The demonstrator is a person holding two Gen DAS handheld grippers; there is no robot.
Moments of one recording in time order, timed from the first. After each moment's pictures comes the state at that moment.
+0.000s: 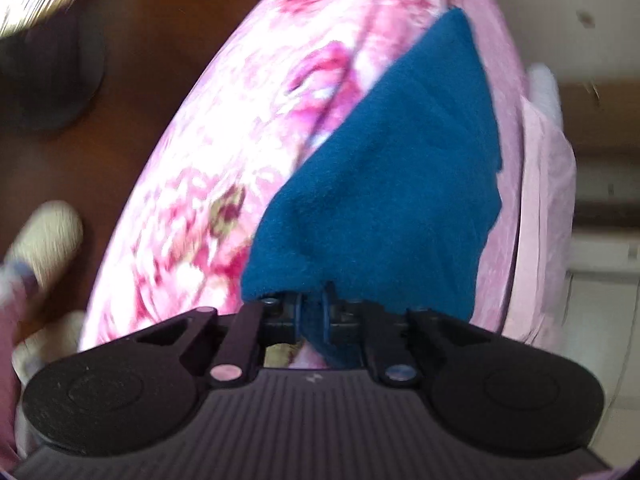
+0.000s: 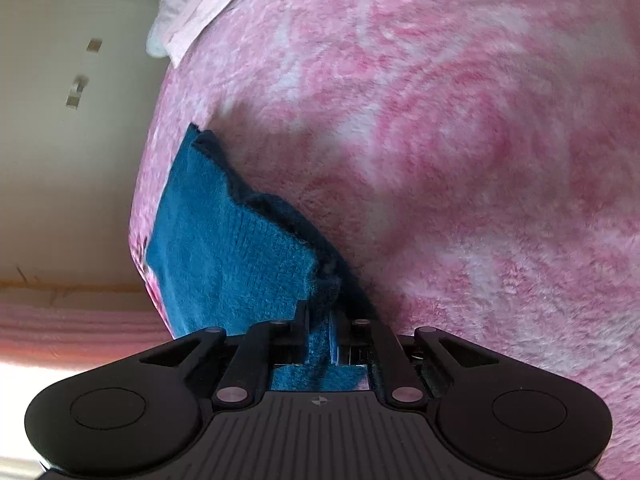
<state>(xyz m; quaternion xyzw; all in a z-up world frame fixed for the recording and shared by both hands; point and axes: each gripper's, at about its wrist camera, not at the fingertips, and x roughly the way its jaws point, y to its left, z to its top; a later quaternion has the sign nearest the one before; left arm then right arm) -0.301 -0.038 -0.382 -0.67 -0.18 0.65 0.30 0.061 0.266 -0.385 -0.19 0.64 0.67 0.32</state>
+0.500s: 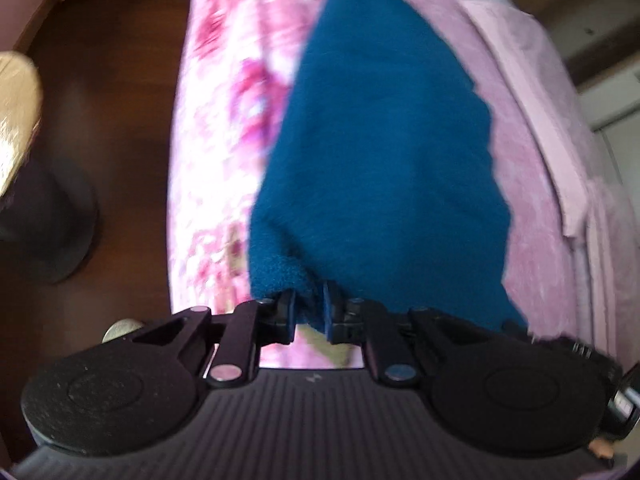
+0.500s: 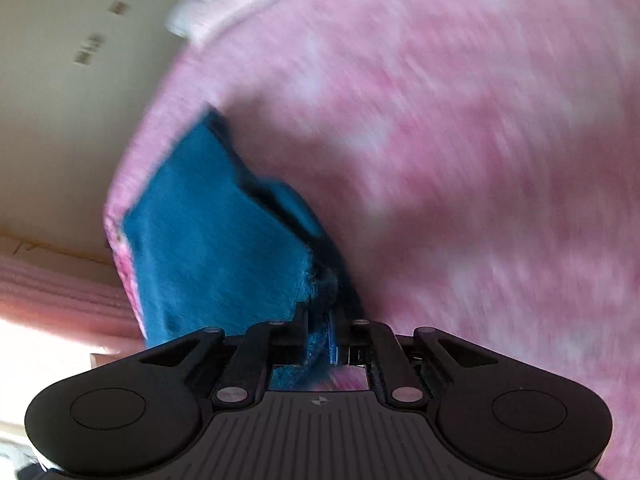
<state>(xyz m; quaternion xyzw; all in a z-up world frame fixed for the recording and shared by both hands) -0.284 -0.010 -0.351 -0.60 0.00 0.69 0.41 0.051 0.250 -0.360 -0.23 0.55 0.73 0.35</state>
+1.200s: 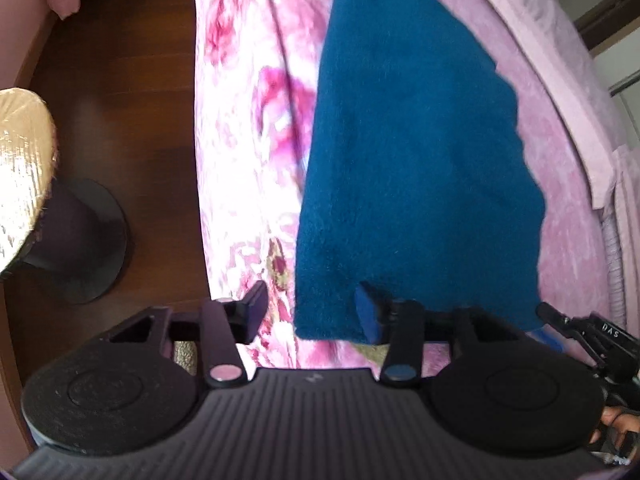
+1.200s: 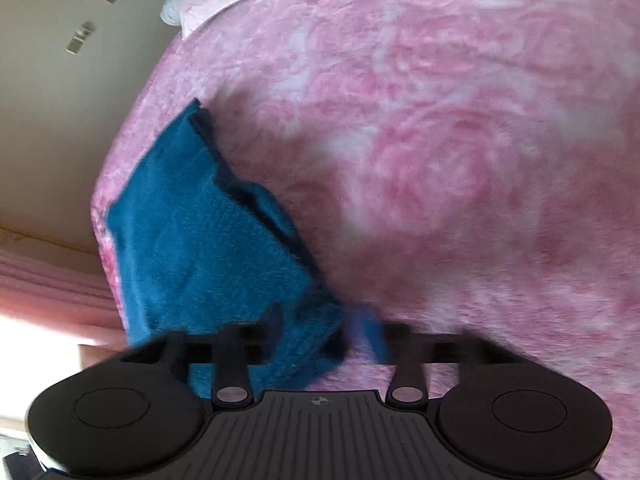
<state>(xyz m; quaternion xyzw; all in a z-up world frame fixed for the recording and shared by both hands) -0.310 0.002 -0.359 -0.61 0.09 0.69 0.39 0.054 0.266 -0.378 -0.25 0.56 0.71 0.34</state>
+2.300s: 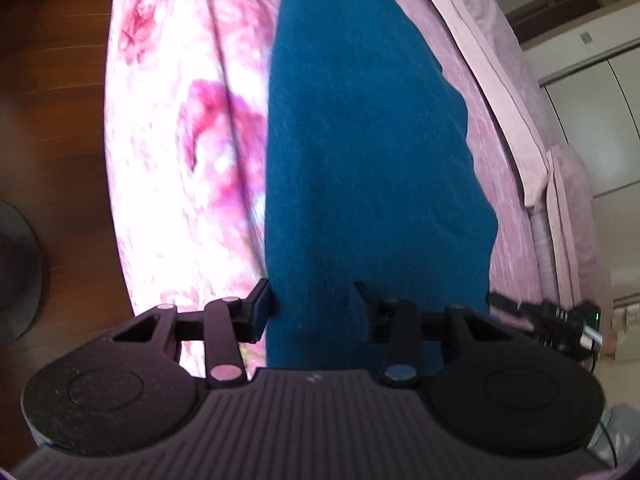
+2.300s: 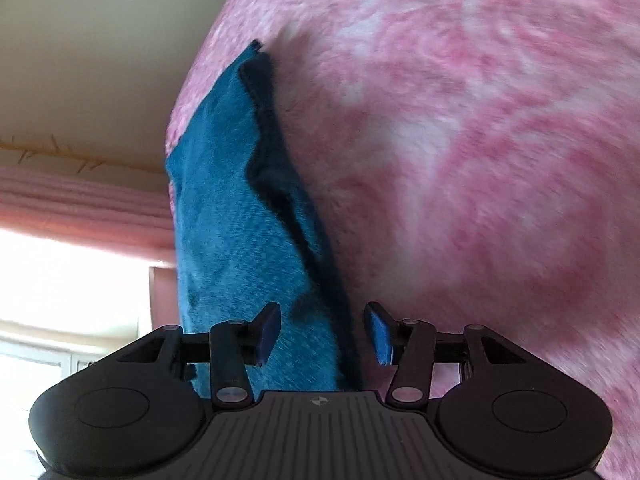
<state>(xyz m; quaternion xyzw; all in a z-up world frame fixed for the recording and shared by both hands) -0.369 0.033 -0.400 -0.62 0.00 0.60 0.50 0.035 0.344 -0.424 -0.25 0.61 0.73 0.17</state>
